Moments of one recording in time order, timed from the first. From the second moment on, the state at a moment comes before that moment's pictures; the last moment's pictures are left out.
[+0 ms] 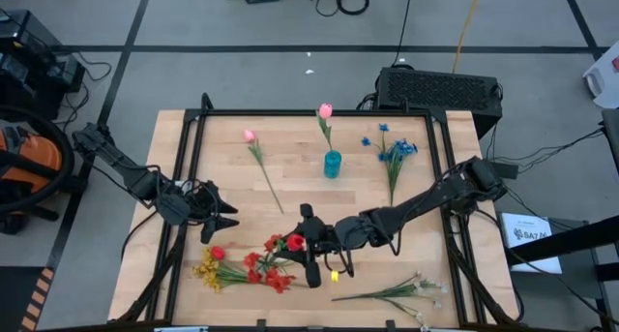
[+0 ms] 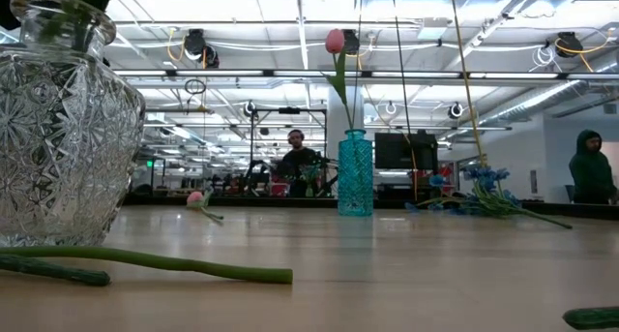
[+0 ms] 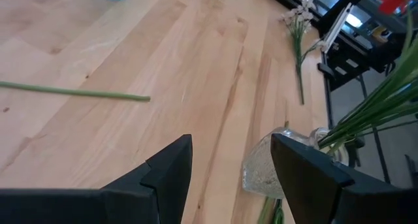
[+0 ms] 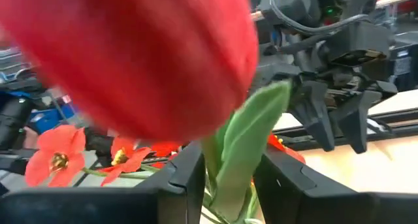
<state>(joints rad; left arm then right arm) -0.63 0.63 0.51 -0.51 -0.45 -0.90 0.39 1.83 1.36 0.43 0.23 0.33</state>
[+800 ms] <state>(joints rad) -0.63 0.63 0.51 -0.53 -0.45 -0.90 0.33 1.86 1.53 0.18 0.05 0.31</state>
